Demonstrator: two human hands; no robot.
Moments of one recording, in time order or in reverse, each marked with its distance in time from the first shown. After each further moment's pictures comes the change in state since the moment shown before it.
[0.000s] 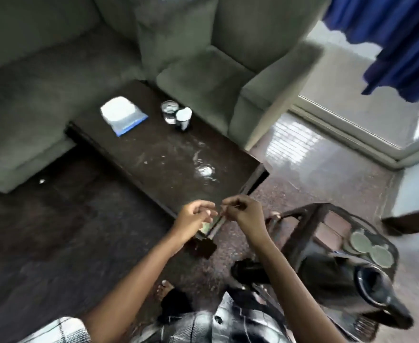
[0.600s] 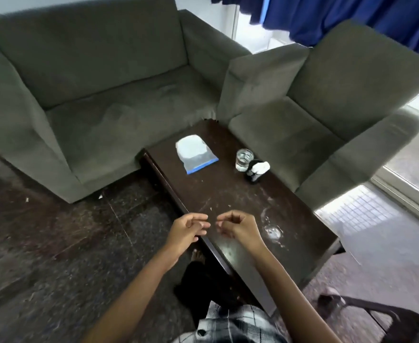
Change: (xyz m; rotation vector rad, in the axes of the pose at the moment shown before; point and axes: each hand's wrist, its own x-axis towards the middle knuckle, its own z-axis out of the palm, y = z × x) left_hand 0.067 0.020 -0.264 -0.152 0.246 -0.005; right_hand 0.128 -0.086 0.247 0.037 -0.352 0.073
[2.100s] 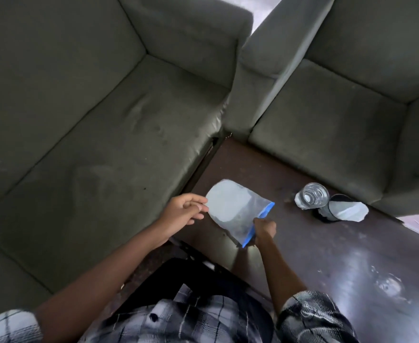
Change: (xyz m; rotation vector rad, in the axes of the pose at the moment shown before) left_hand 0.471 0.200 -0.241 0.448 -0.388 -0.061; right_hand 0.491 0.003 0.129 0.186 0.848 0.708
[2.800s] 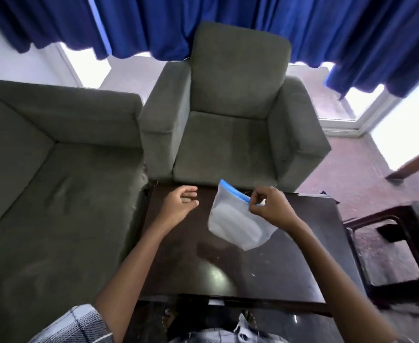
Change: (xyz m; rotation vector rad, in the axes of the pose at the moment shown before) left_hand -0.020 0.118 0.098 0.245 -0.132 0.424; right_hand -0.171 -0.061 -0.260 -0.333 0.142 -0.914
